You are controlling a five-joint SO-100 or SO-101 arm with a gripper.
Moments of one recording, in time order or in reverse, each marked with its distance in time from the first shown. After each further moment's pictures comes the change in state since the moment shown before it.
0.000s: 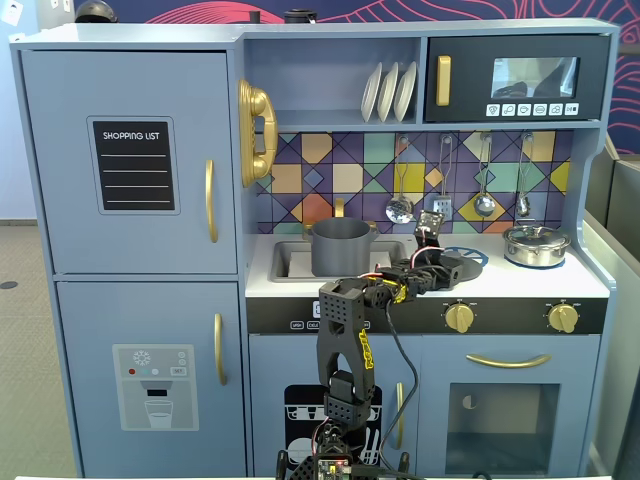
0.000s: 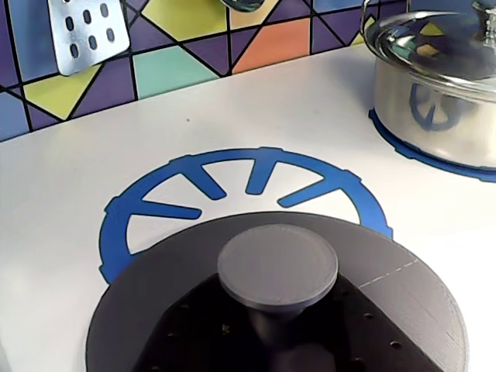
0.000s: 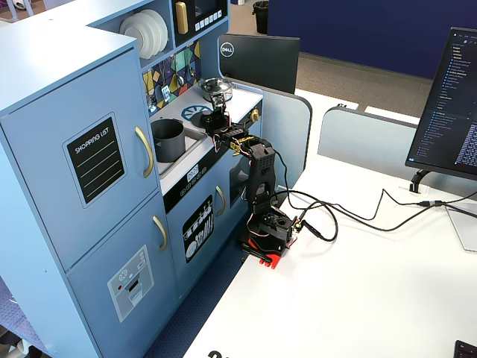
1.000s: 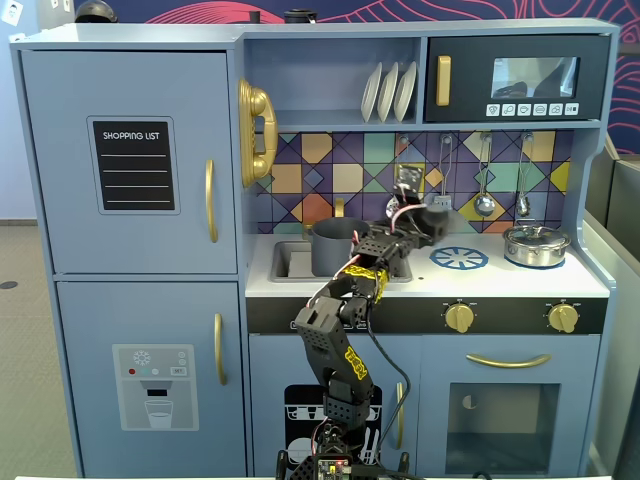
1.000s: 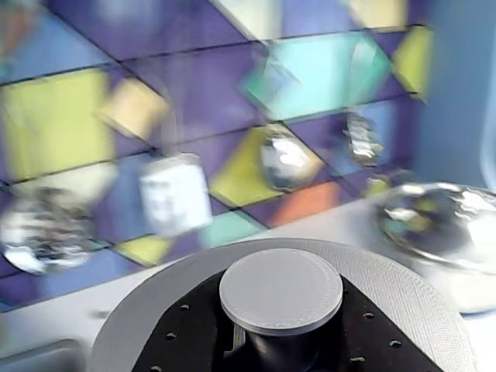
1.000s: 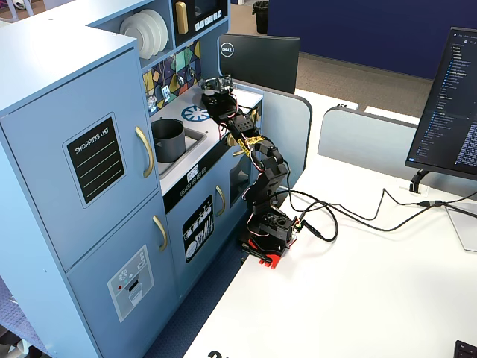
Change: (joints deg) arm -0.8 22.4 -5.3 20.3 0.7
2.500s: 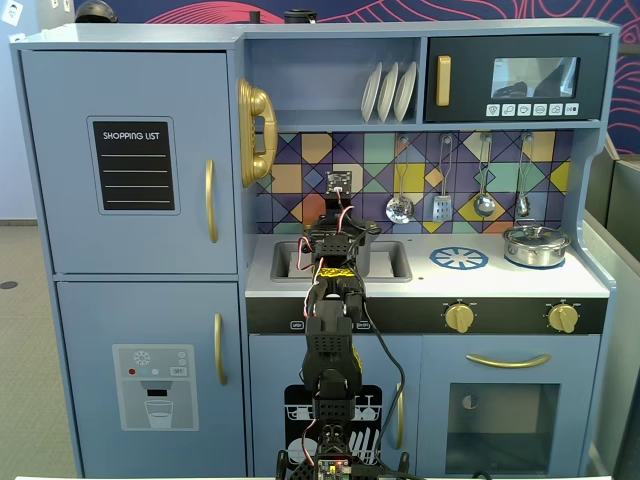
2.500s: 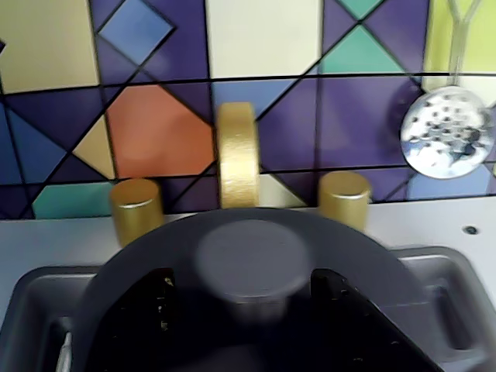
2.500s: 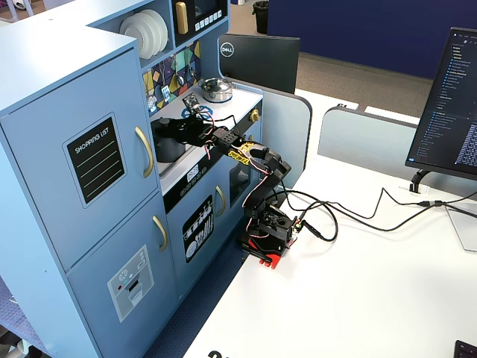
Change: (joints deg) arm -29.4 2.3 2.9 6.2 -1.1
